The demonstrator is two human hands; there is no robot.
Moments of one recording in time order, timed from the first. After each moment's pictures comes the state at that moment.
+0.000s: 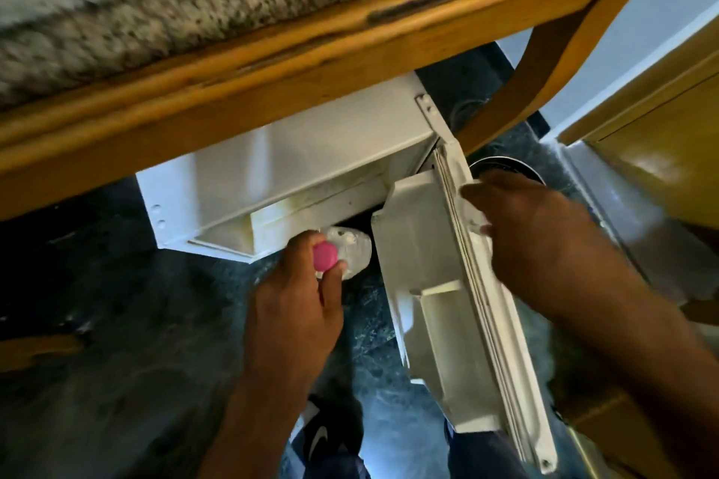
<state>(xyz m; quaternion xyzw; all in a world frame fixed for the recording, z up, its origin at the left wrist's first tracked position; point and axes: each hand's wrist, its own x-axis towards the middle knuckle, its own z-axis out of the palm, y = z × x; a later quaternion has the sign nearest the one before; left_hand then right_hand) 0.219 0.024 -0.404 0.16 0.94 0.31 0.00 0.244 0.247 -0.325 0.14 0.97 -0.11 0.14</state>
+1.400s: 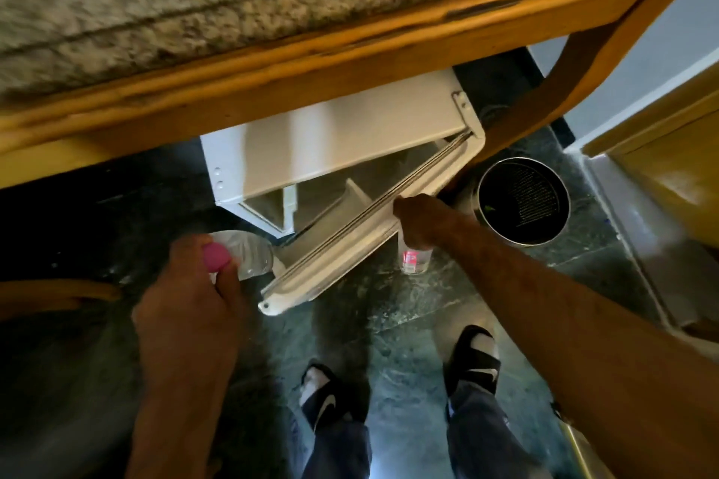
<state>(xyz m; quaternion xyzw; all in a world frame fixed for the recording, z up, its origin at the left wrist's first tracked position) 0.240 -0.083 -0.346 -0.05 0.98 0.19 -0.03 0.182 0.187 -0.461 -0.02 0.93 -0.06 0.35</state>
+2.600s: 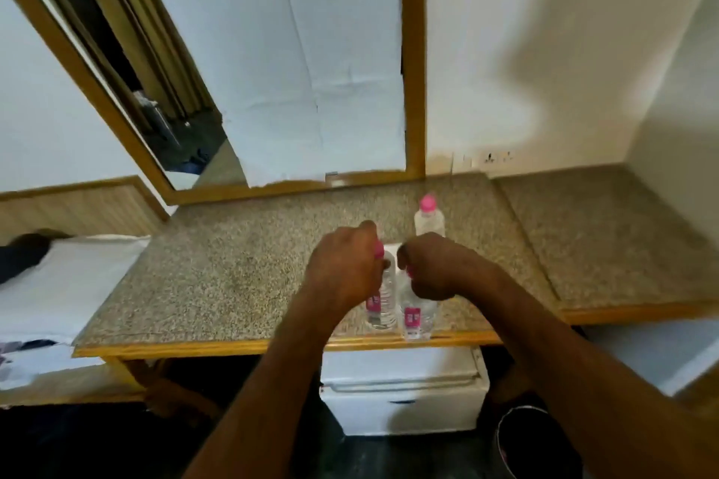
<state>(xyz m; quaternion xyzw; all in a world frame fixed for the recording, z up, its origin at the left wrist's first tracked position) 0.172 0.057 0.081 0.12 0.98 0.13 -0.12 0.159 0.208 0.089 -0.21 0.97 -0.10 0.12</state>
